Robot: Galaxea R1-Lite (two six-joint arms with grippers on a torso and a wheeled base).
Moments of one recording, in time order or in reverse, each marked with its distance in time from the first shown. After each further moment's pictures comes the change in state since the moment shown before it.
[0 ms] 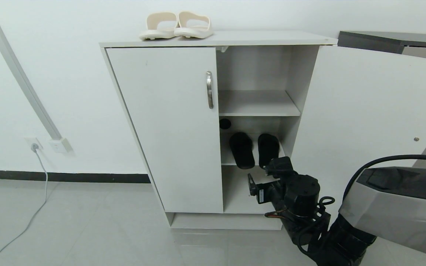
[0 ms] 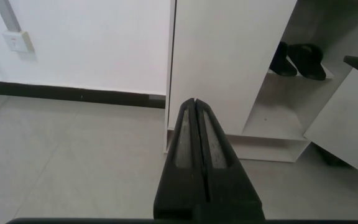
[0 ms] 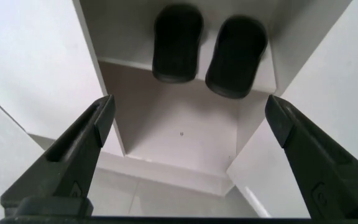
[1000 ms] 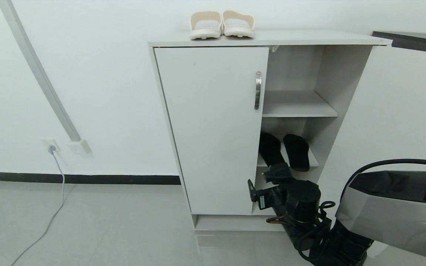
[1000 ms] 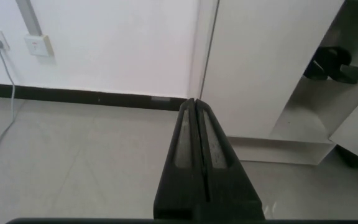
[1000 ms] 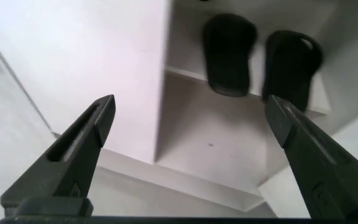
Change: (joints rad) left arm 0.000 0.000 0.000 0.000 0.000 0.000; right arm -0.004 0.028 0.032 -0.048 0.018 -0.053
